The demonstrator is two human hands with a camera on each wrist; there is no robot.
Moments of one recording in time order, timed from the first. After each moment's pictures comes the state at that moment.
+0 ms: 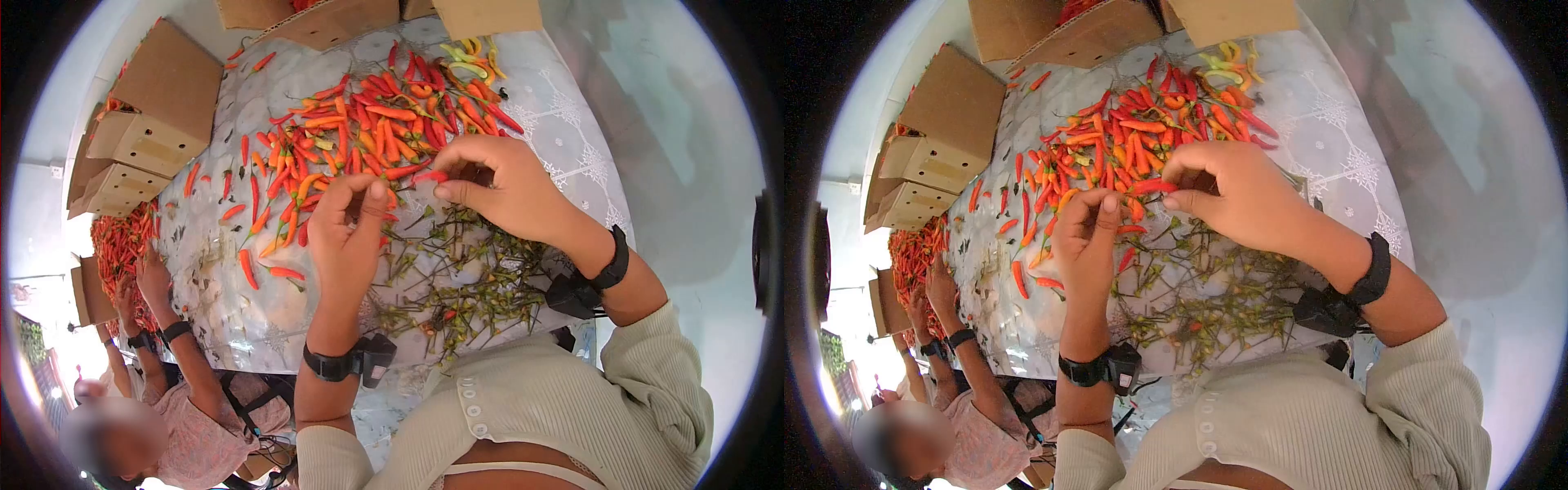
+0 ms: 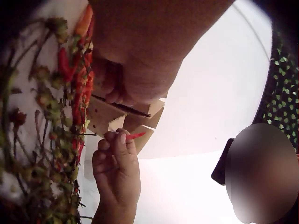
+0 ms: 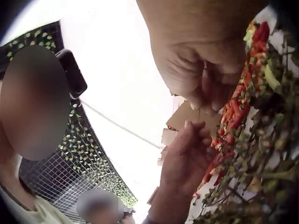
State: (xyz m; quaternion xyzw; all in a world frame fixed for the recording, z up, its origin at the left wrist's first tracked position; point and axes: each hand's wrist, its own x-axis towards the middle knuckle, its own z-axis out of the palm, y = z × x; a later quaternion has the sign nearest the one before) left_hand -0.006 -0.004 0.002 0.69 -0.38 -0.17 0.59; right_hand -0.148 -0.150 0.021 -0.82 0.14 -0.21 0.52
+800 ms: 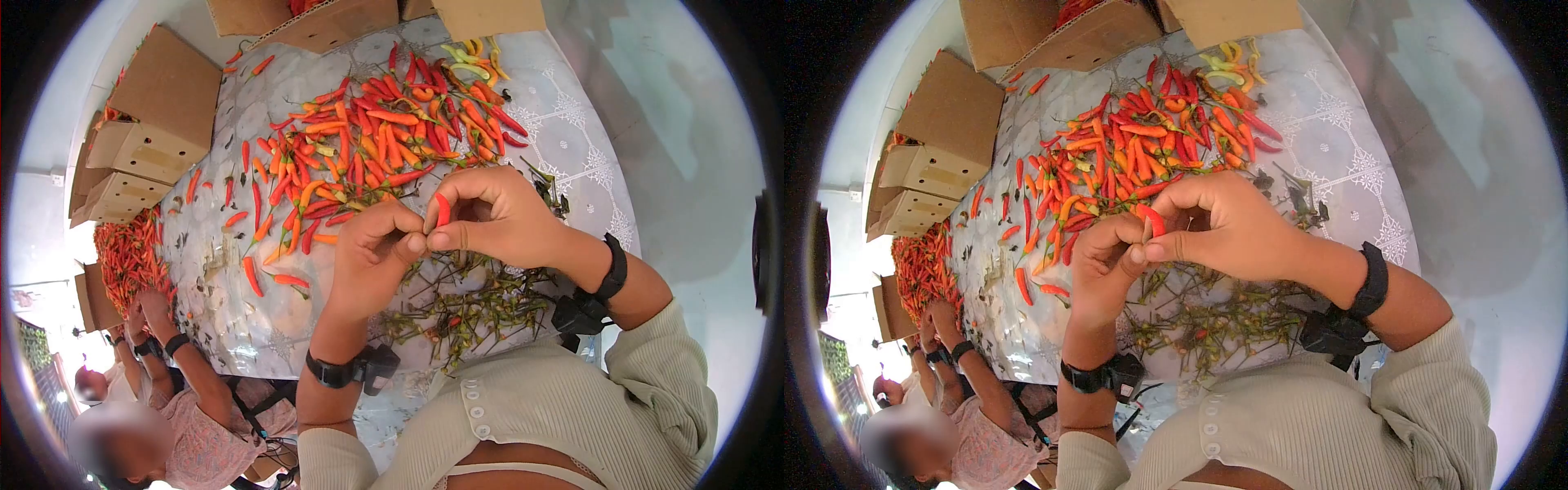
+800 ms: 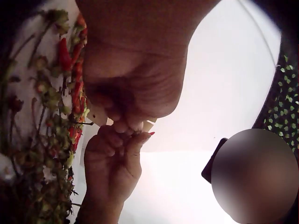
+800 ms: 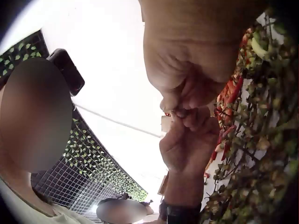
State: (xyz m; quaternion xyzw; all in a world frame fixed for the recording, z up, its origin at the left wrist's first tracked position) left_hand -0.009 -0.001 0.005 0.52 -0.47 -0.38 0.60; right_hand -0.150 -0.136 0.014 -0.65 0.09 -0.12 0.74
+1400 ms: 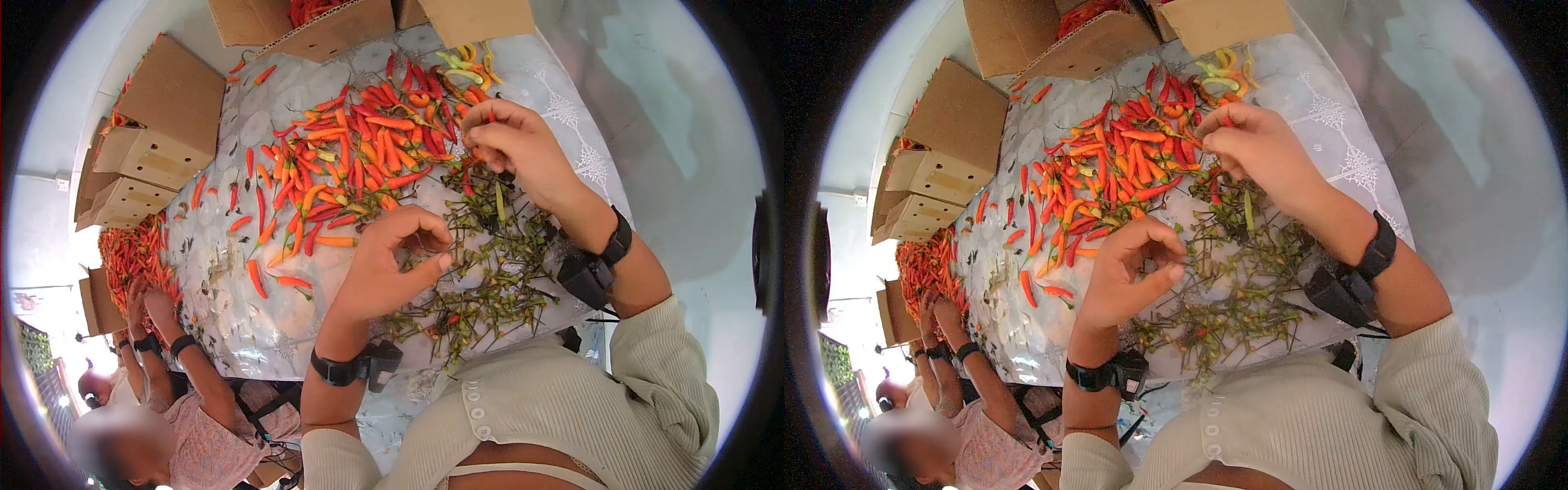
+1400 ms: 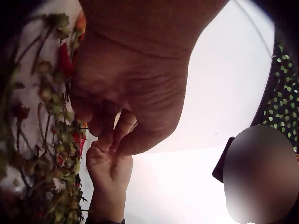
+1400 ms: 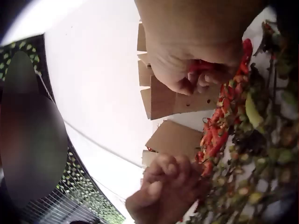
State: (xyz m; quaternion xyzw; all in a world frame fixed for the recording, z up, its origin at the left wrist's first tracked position) left_hand -0.018 -0.004 0.011 0.56 -0.52 -0.40 0.51; right_hand -0.149 -0.191 0.003 -0.62 0.22 -0.26 0.71
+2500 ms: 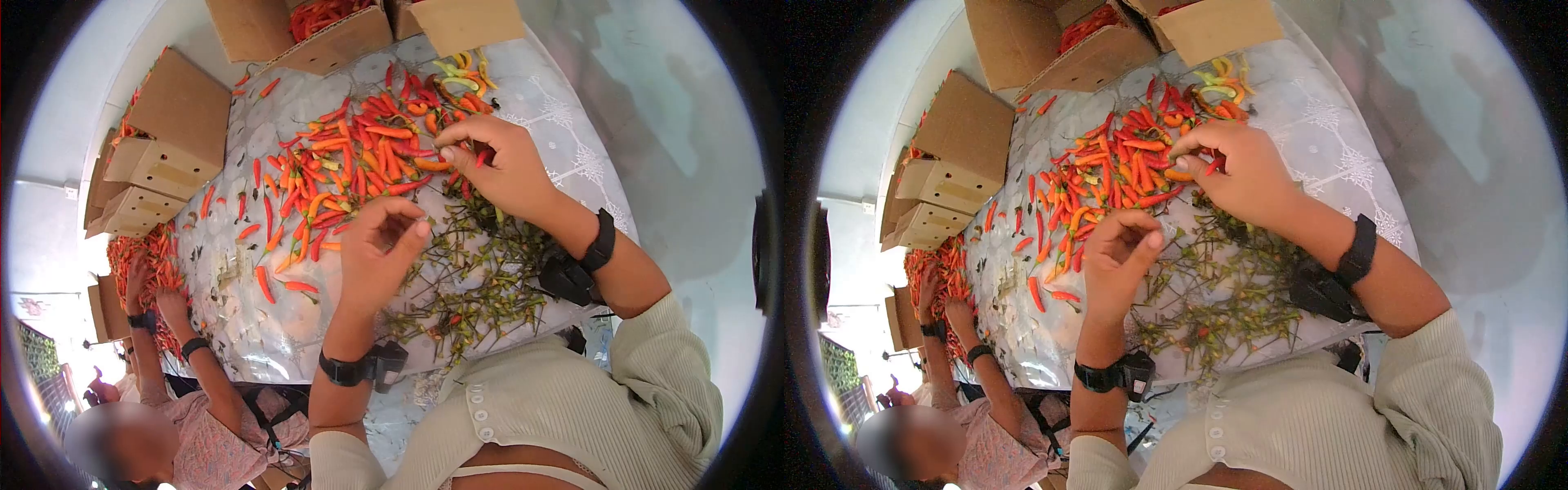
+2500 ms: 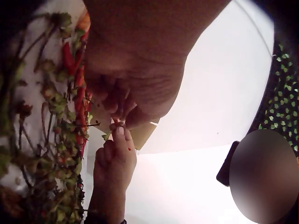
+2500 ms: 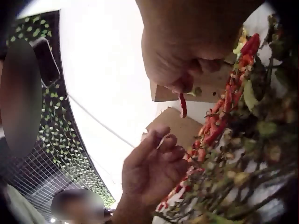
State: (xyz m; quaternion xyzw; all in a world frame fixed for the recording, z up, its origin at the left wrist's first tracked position) left_hand -0.017 -0.005 0.004 0.60 -0.44 -0.31 0.59; right_hand -0.140 -0.169 0.006 -0.81 0.18 -0.39 0.41
